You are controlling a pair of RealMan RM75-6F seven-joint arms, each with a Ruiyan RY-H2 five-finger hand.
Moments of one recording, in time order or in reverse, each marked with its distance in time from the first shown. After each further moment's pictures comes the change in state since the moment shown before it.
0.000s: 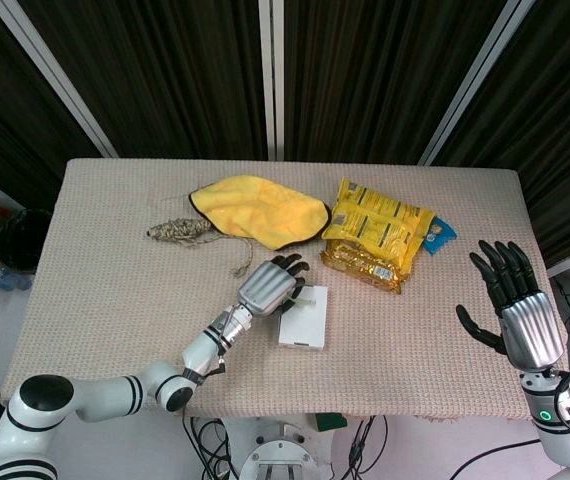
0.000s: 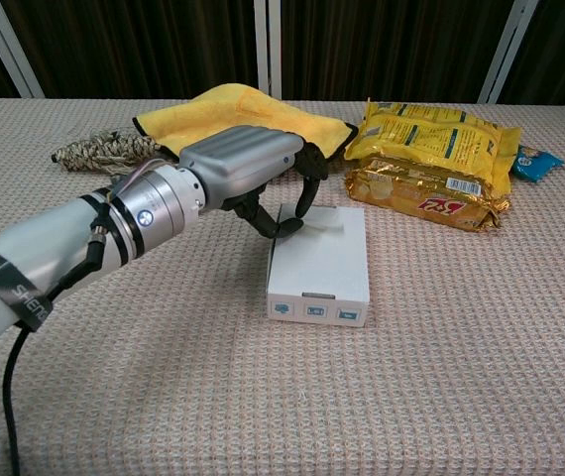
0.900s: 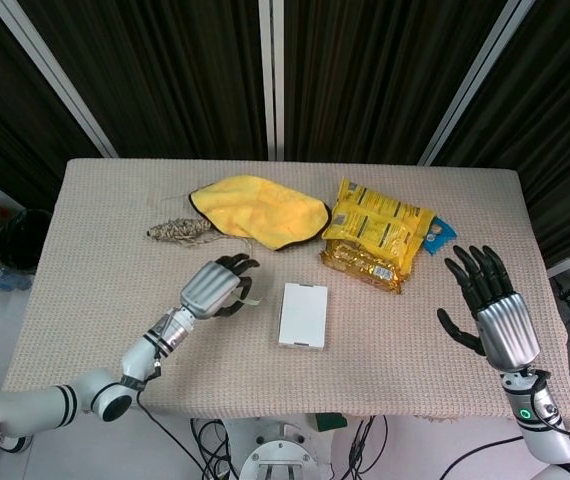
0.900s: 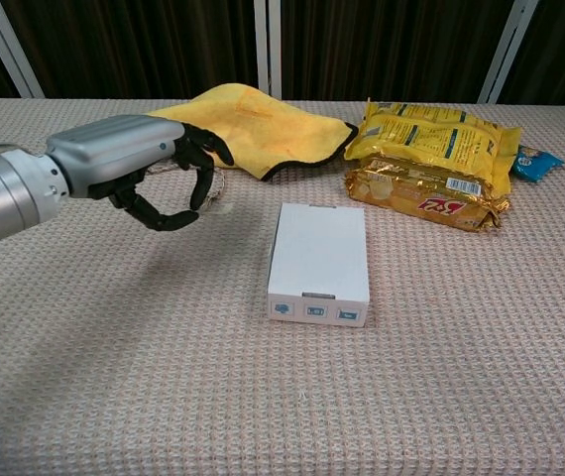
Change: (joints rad) left arm 0.156 0.282 0.092 -0.201 0.086 0.046 -0.113; right arm 0.021 -0.044 -0.015 -0.002 -0.026 -0.028 -0.065
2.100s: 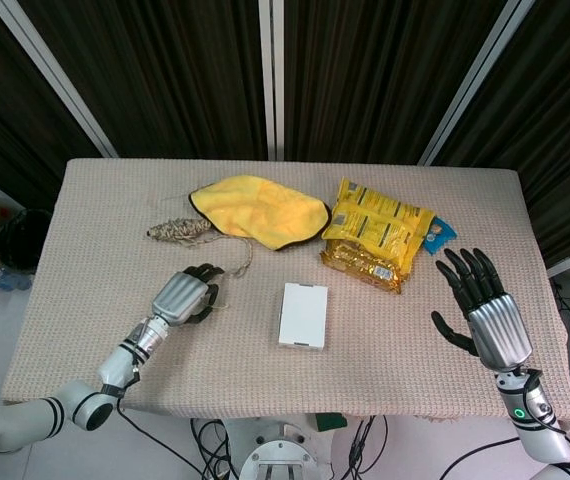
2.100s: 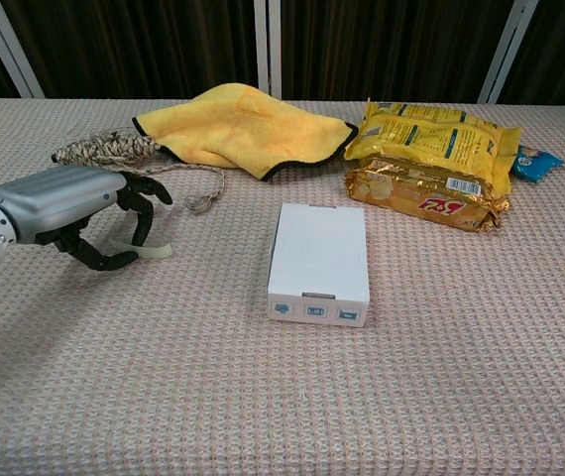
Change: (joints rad) left arm 0.097 -0.022 0.087 0.168 -0.005 0.015 -0.063; right arm 0.008 -0.014 -0.013 0.007 0.003 -0.039 -0.014
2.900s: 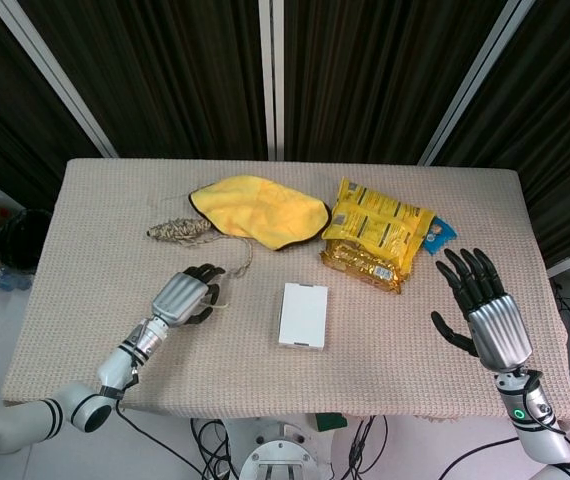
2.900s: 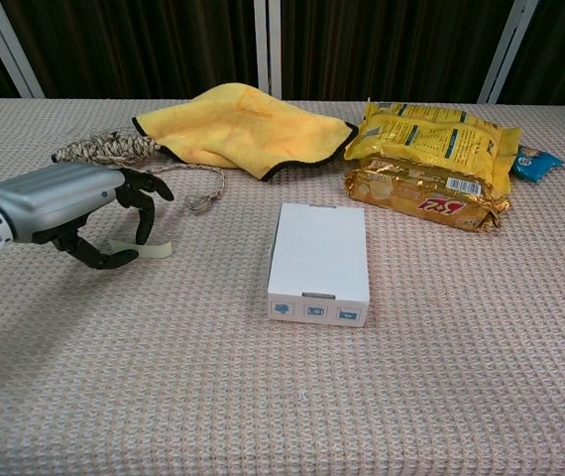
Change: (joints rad) left arm 0.006 0.006 0.003 -0.007 0.021 0.022 -0.014; right arm -0.001 -0.002 0.002 -0.005 -0.008 0.008 -0.007
